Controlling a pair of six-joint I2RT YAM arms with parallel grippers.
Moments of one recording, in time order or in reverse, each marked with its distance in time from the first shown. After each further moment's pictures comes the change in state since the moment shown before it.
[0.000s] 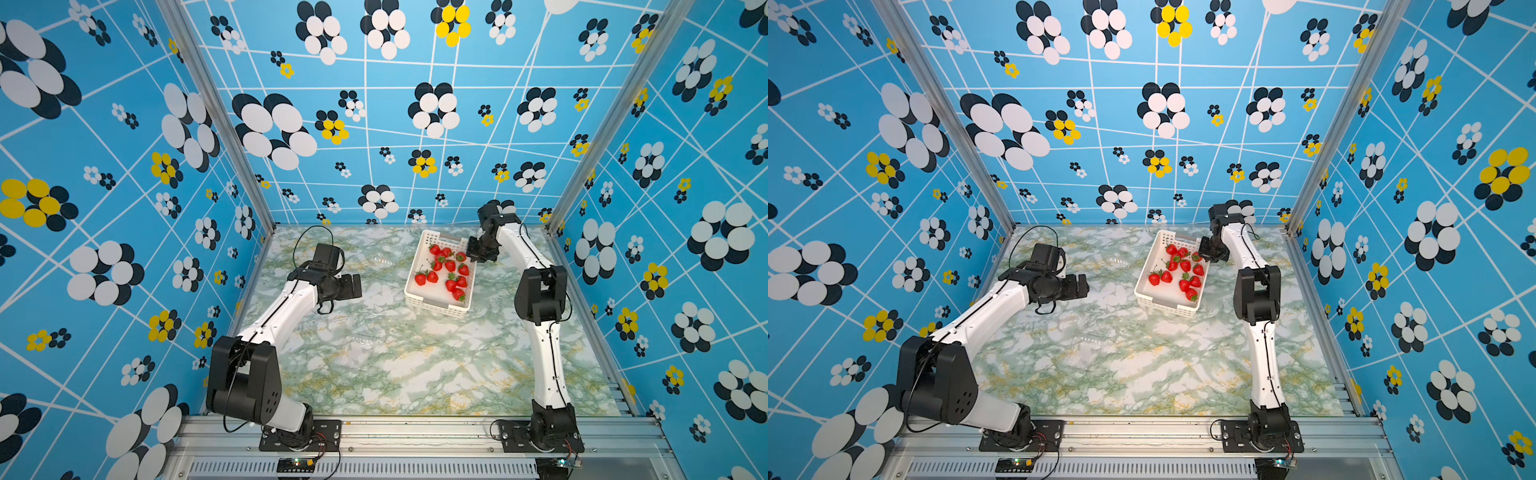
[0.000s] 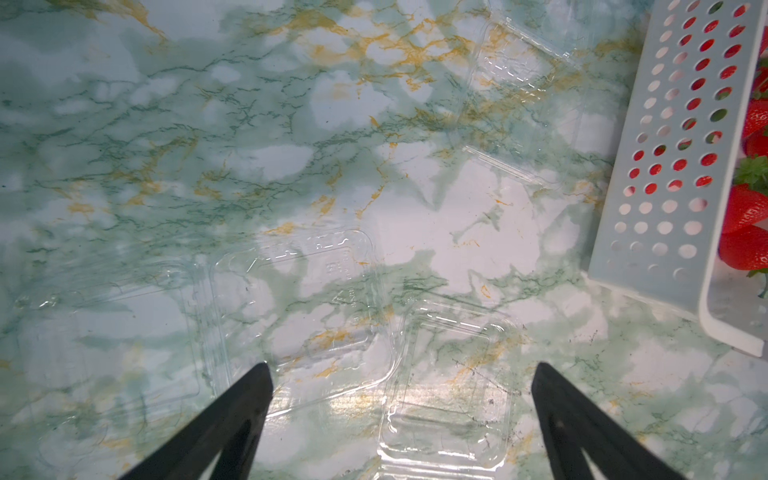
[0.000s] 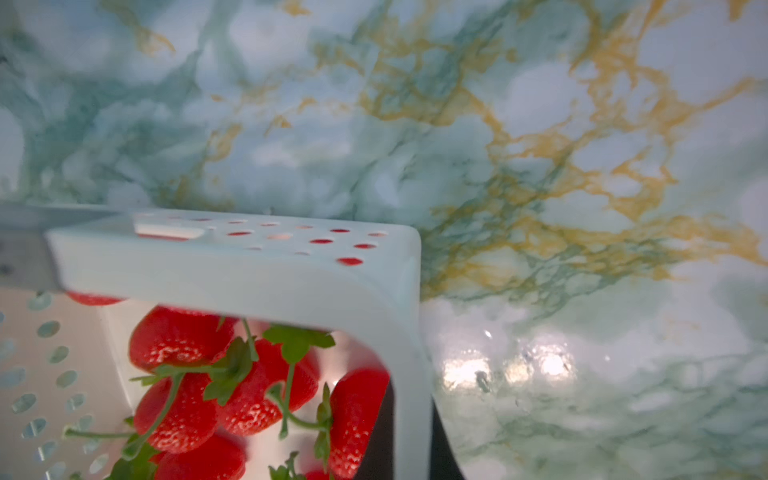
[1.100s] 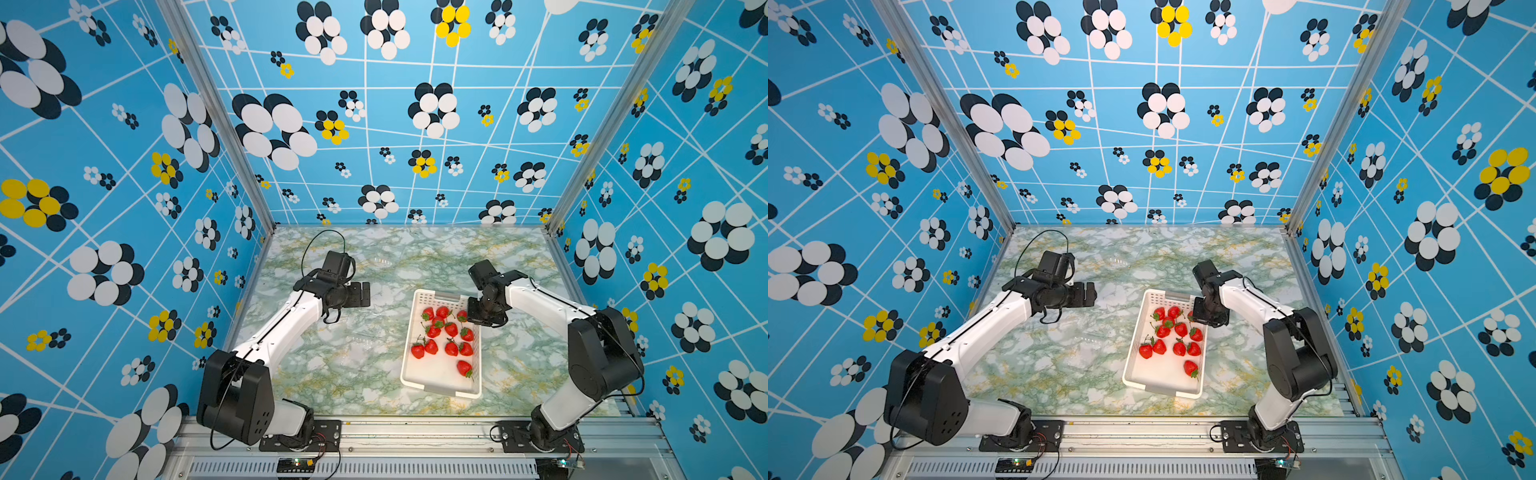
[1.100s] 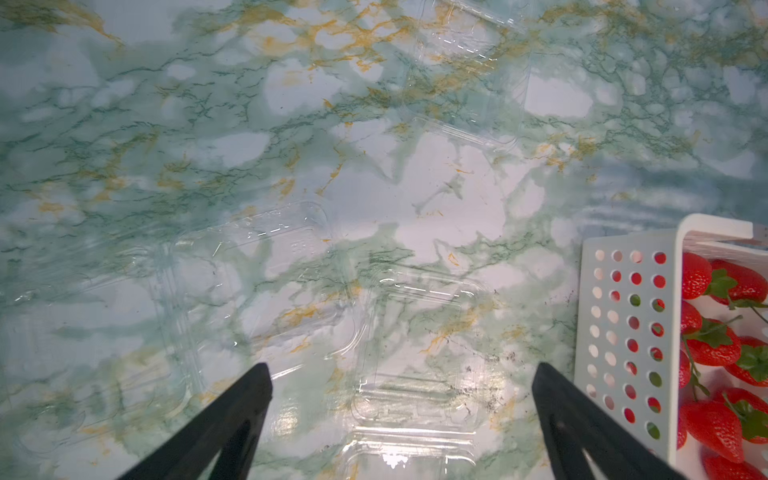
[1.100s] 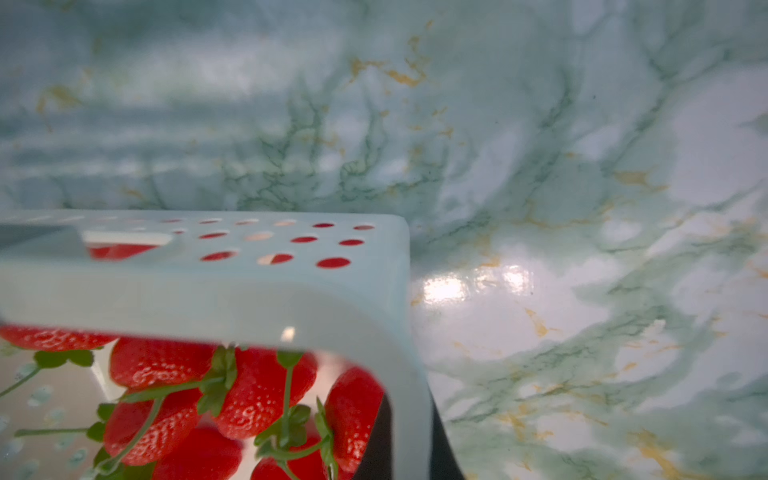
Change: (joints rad) left arm -0.108 -0.101 -0.071 0.009 -0.048 -0.006; right arm 0.257 -0.826 -1.233 0.266 0.119 0.151
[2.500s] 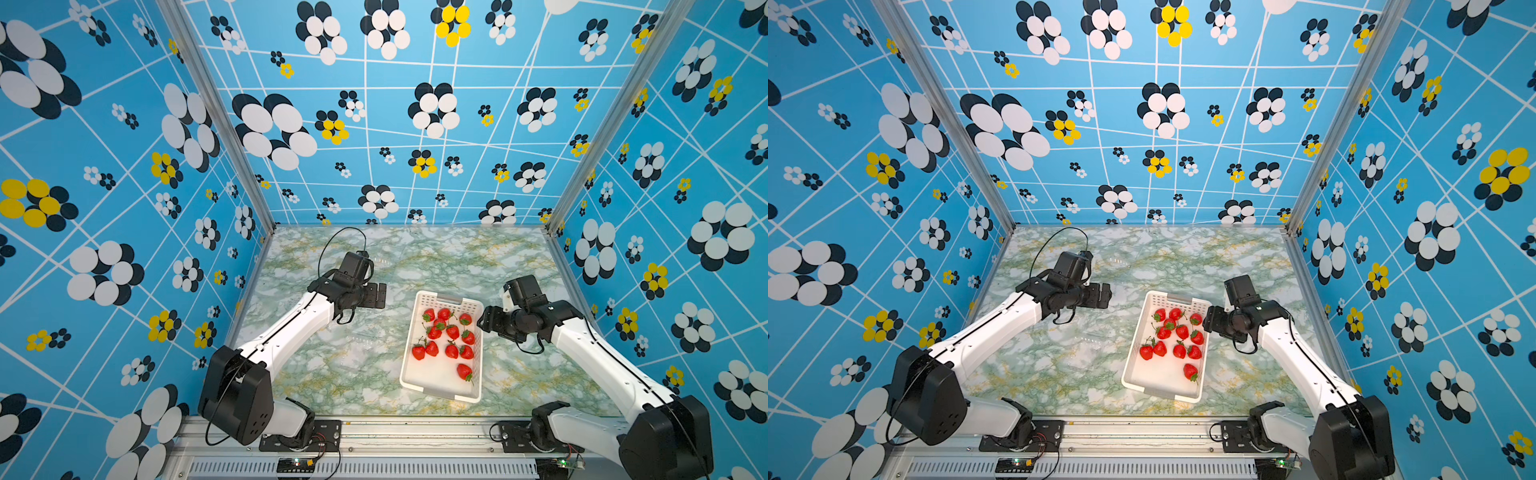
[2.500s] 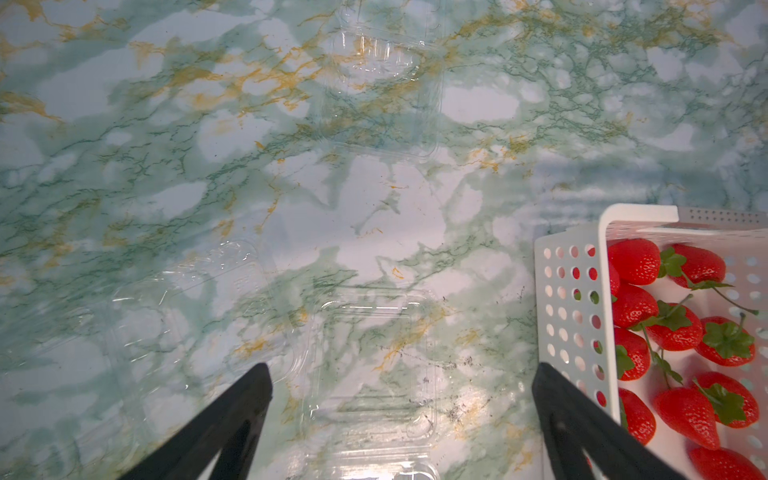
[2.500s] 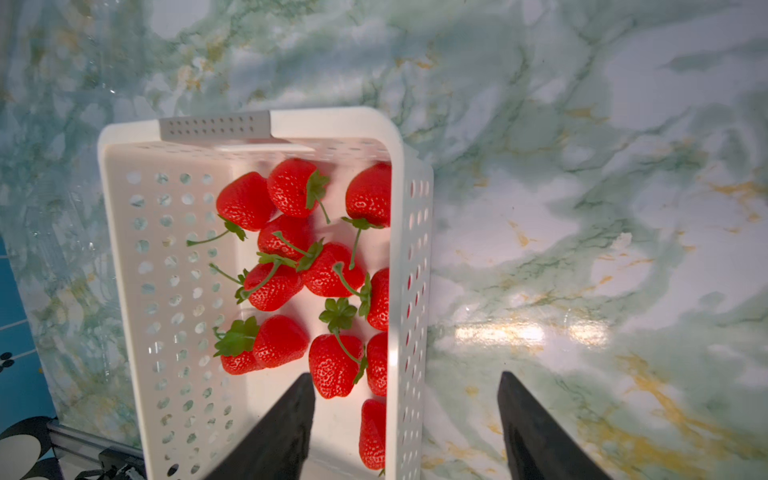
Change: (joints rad) left arm -0.154 0.014 0.032 0.046 -0.055 0.010; right arm -0.088 -0.504 -0.301 0.058 -0.169 -0.020
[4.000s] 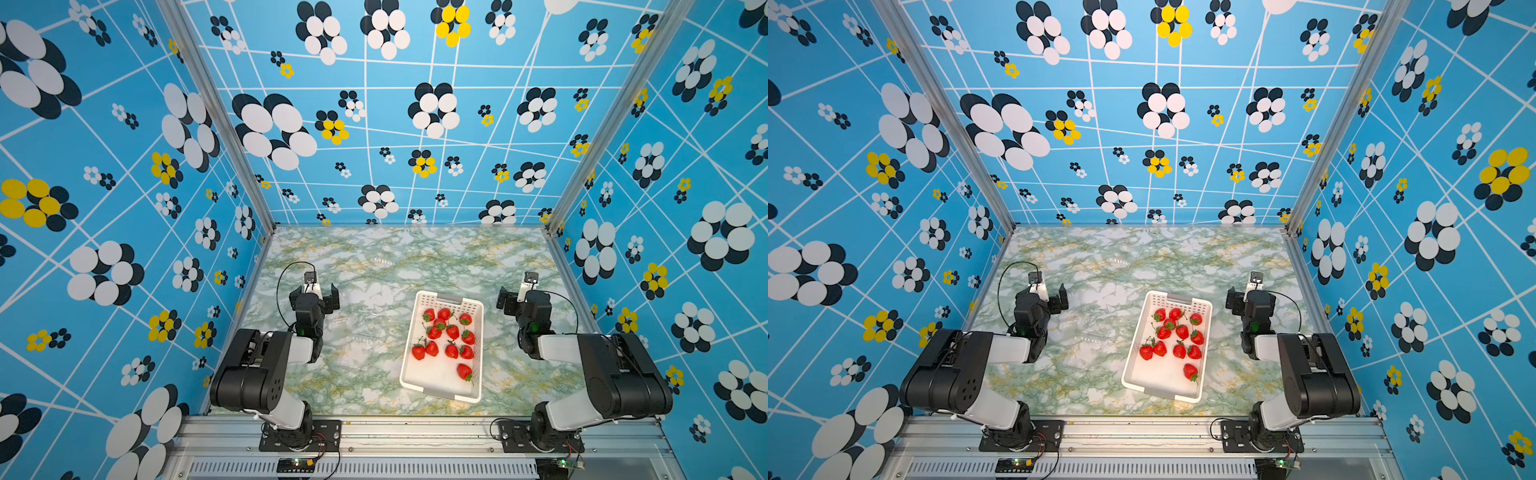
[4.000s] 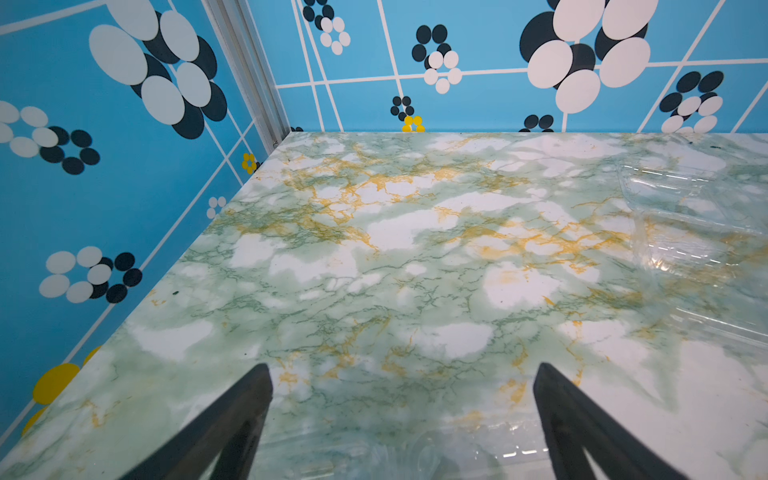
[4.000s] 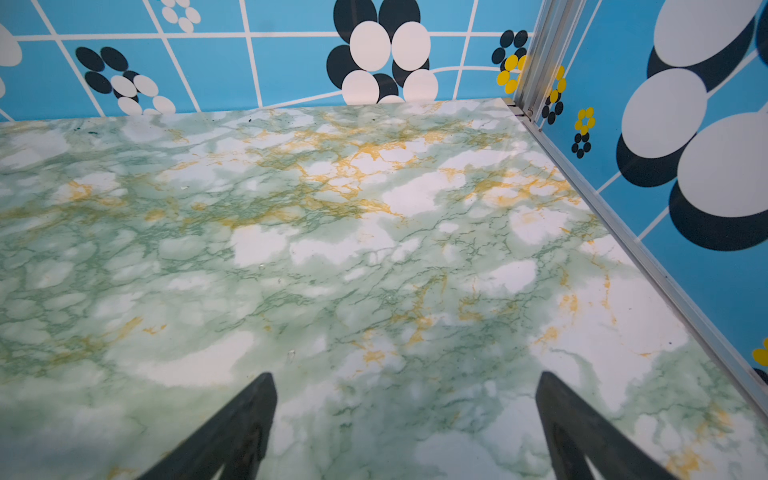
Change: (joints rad) left arm 0.381 0.119 -0.726 1.473 -0.207 0.313; right arm -0.259 0.330 -0.452 1.539 0.379 -0.500
